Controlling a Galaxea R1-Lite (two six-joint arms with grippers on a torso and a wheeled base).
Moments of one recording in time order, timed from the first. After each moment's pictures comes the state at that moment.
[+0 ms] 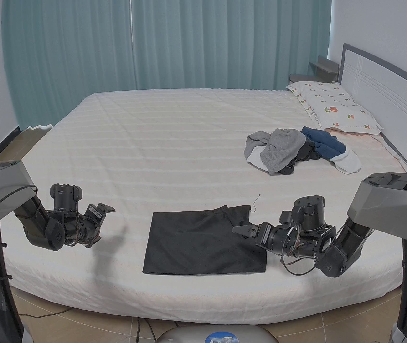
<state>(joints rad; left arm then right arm) 0.00 2.24 -0.82 -0.74 -0.15 -1.04 0.46 2.31 -0.78 -1.07 0.27 0.77</state>
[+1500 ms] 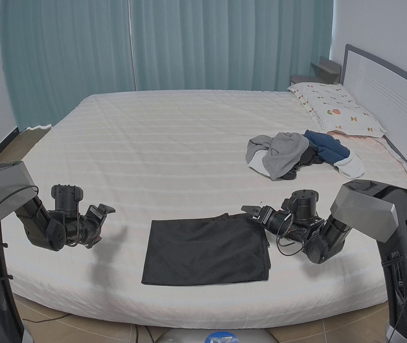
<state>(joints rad) 0.00 2.25 -0.82 -0.74 -0.15 -1.03 0.35 2.55 -1.09 -1.12 0.21 0.79</state>
